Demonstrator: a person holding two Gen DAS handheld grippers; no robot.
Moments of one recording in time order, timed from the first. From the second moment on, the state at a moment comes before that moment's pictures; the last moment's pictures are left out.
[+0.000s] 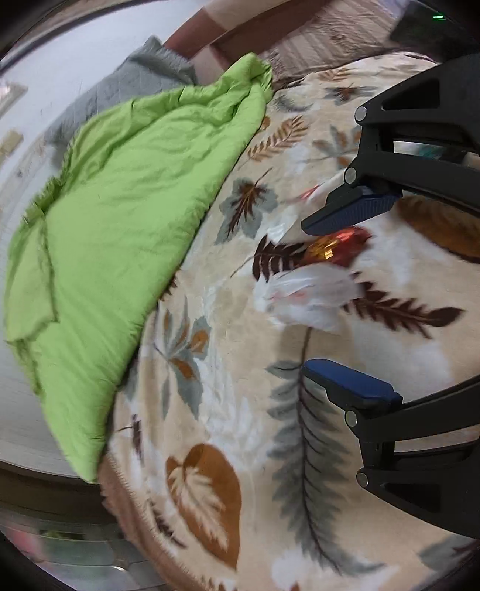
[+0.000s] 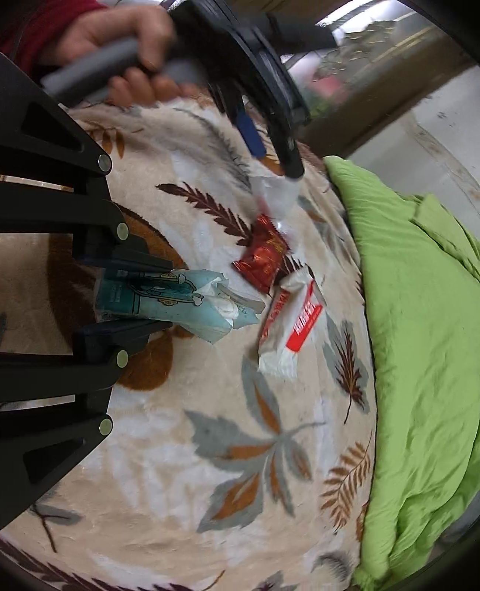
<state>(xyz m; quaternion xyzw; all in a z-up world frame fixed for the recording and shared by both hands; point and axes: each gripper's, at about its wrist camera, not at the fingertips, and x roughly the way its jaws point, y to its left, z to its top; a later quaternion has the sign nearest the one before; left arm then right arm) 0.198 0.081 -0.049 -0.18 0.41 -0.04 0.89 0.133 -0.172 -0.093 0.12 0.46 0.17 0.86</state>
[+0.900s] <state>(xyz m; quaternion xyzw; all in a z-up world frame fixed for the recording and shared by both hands) 0.060 0.054 -0.011 -0.09 0.29 -0.04 0.95 0.057 -0.181 -0.050 0.13 0.36 0.19 0.90</state>
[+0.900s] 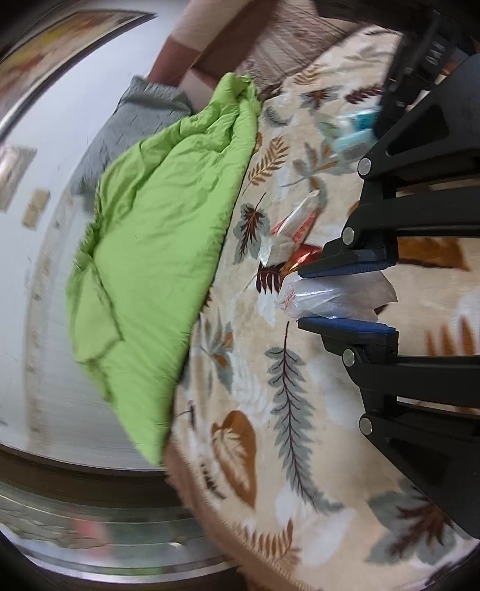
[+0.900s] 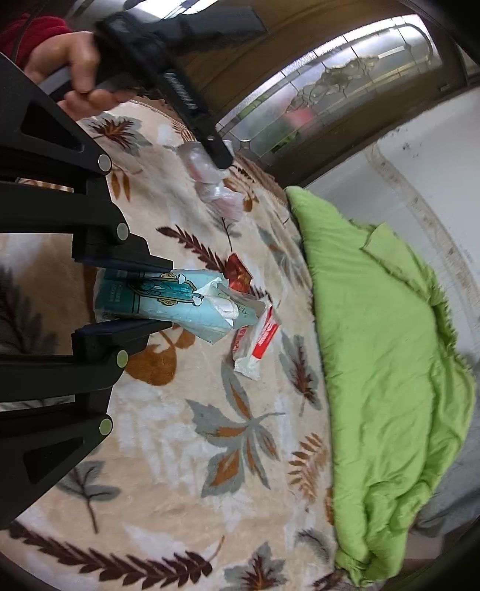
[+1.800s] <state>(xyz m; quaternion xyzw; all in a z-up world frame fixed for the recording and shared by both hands) 0.011 -0.016 -0.029 0.03 0.25 -0.04 0.97 0.004 -0.211 -0.042 0.13 0.34 0.16 0.92</state>
